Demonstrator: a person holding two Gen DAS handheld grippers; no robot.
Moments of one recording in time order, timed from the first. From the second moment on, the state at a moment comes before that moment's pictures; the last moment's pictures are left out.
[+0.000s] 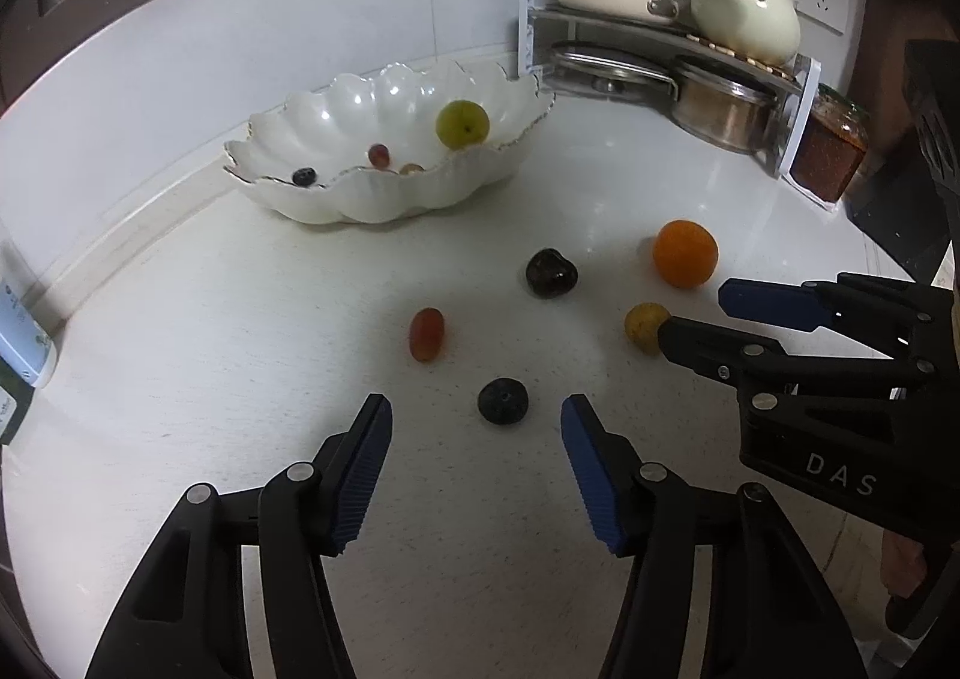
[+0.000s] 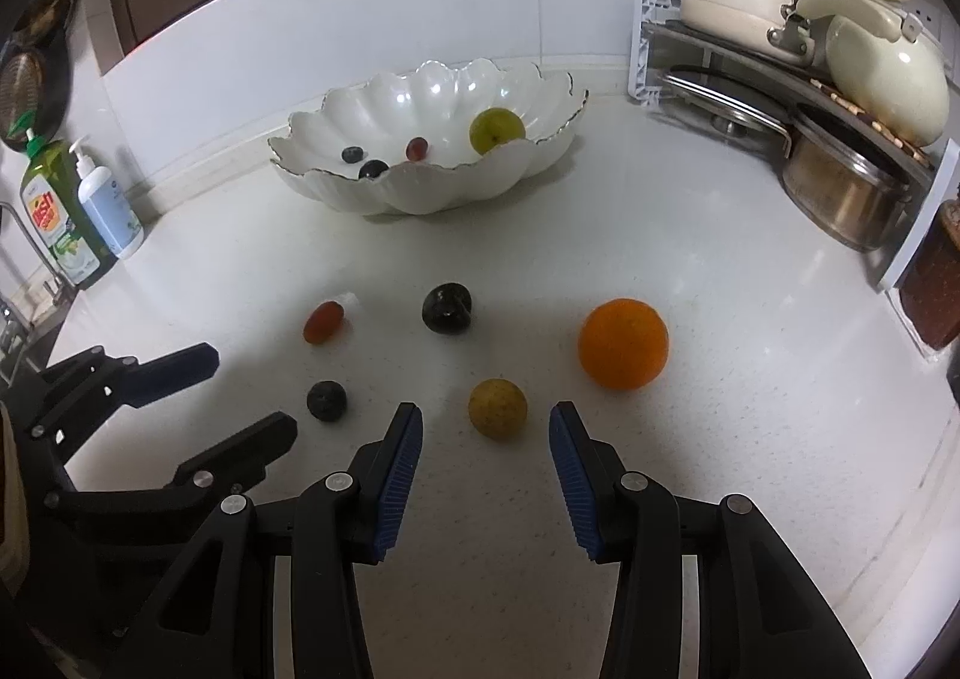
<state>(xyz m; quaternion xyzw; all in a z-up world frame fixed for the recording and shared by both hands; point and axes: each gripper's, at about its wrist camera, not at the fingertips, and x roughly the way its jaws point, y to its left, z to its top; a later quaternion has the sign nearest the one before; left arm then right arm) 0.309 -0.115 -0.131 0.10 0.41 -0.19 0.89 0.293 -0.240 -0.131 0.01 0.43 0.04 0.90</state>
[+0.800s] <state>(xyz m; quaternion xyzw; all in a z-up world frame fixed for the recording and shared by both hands) 0.328 -0.129 -0.163 0.09 0.44 -0.19 0.87 0.308 -0.247 -0.156 0.01 0.45 0.05 0.89</state>
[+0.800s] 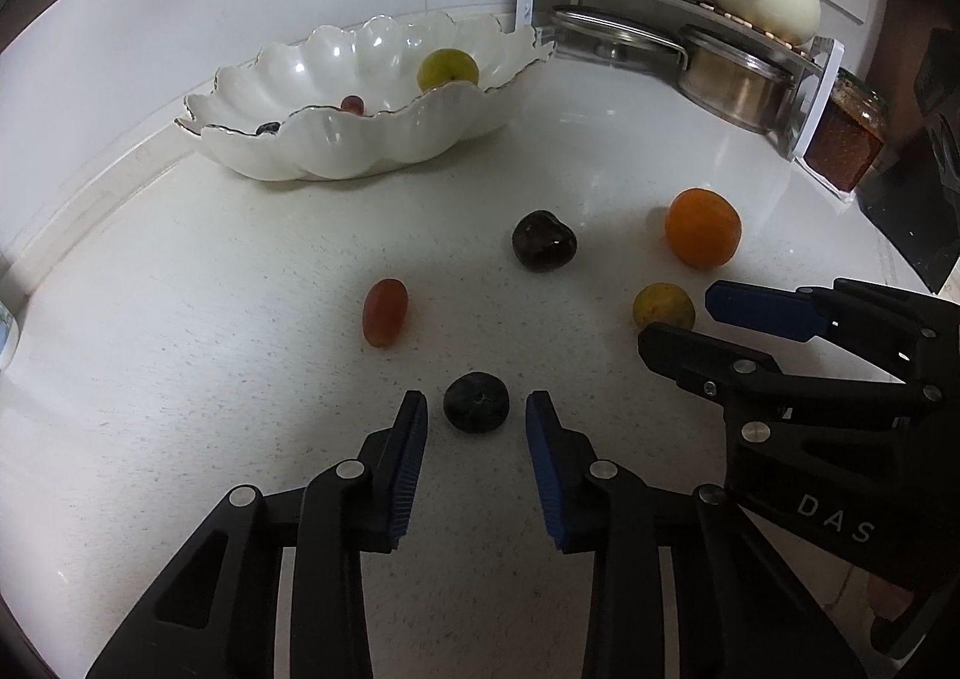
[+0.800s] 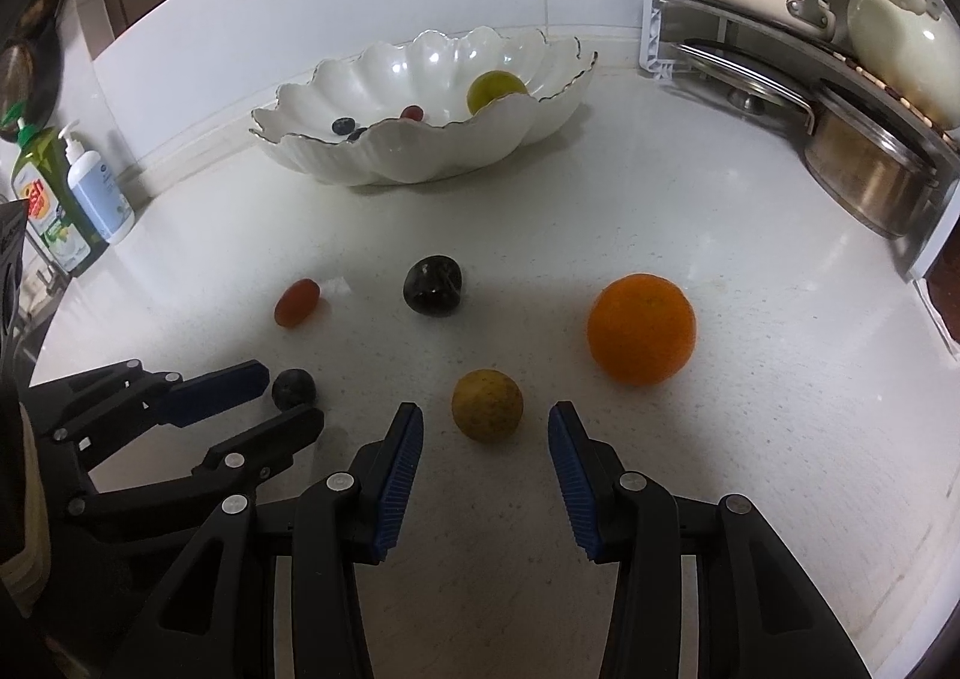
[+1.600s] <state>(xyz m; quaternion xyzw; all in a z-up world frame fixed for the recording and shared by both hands) 0.335 -0.124 -0.154 0.07 0.43 -0.18 0.88 0.313 -0.243 -0.156 0.01 0.44 0.06 0.90</state>
